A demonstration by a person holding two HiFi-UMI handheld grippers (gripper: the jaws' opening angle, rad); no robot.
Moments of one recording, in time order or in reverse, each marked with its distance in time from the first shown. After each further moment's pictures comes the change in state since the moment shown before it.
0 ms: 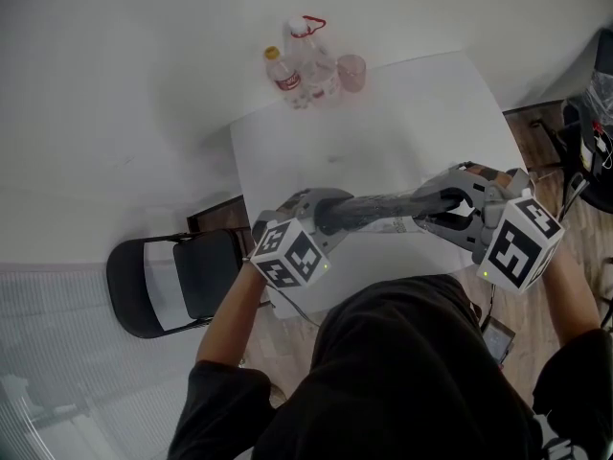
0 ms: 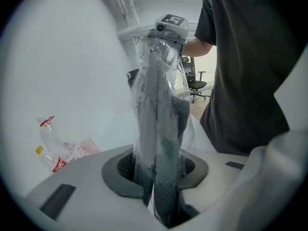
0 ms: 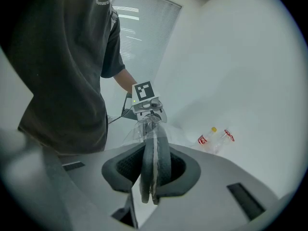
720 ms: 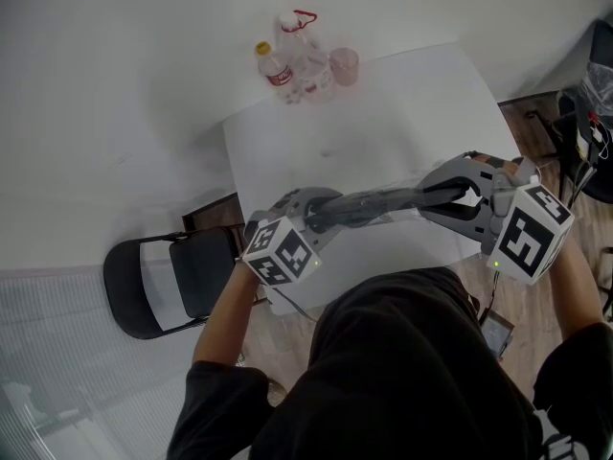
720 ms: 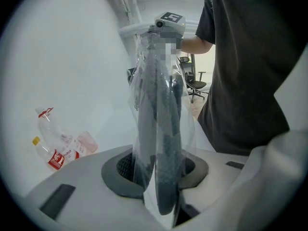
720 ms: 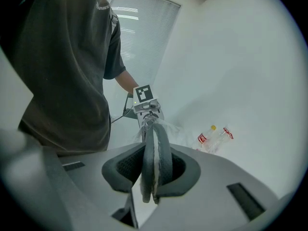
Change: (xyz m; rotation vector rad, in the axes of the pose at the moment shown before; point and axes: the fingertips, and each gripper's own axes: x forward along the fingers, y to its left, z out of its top) left arm 0.000 -0.008 -0.015 -0.037 0.006 -0.033; right arm -0.015 -0.002 -0.002 0.025 0.016 0.024
